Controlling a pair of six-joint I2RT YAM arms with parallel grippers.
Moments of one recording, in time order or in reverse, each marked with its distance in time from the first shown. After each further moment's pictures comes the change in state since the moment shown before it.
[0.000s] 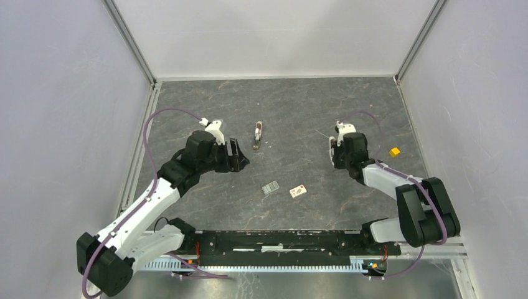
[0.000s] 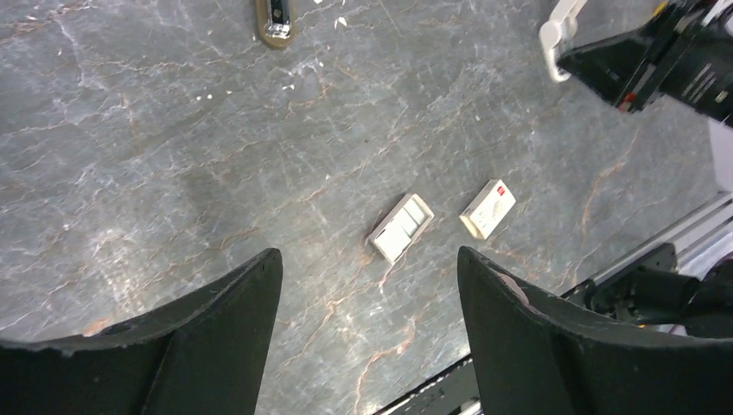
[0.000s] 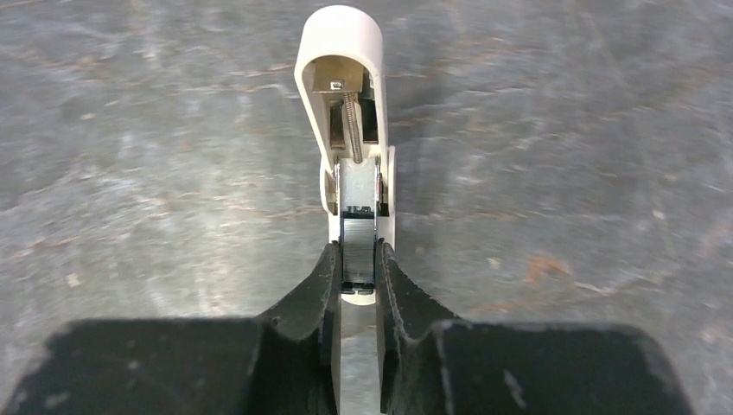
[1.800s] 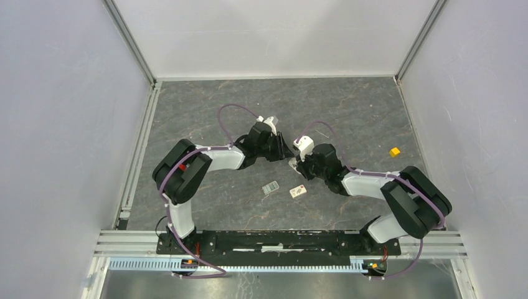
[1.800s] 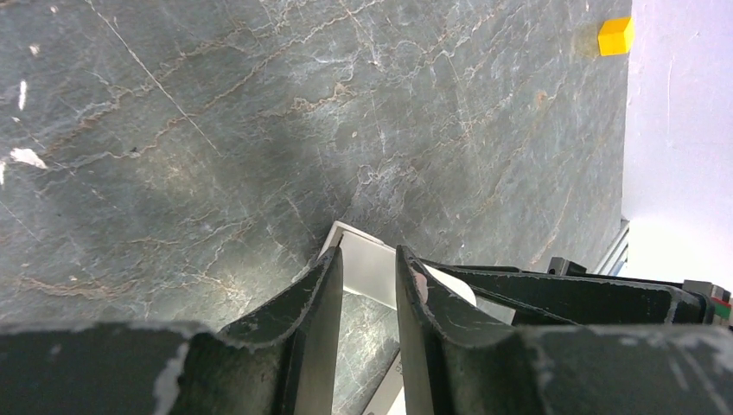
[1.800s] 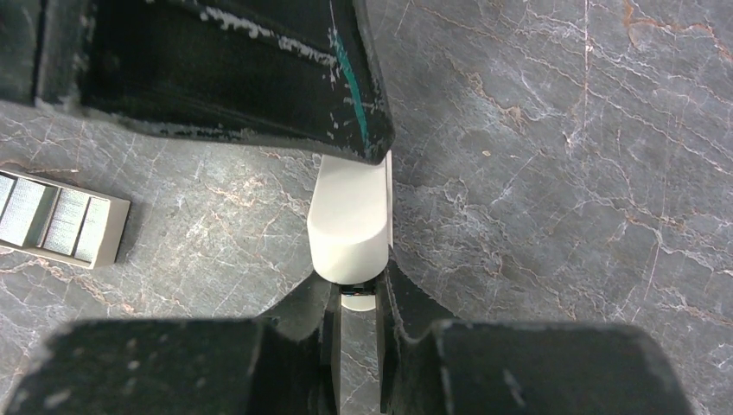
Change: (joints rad) left arm -0.181 0.934 0.226 0.726 0.134 -0.310; right arm 0.391 0.105 -0.034 0.277 -0.149 -0.161
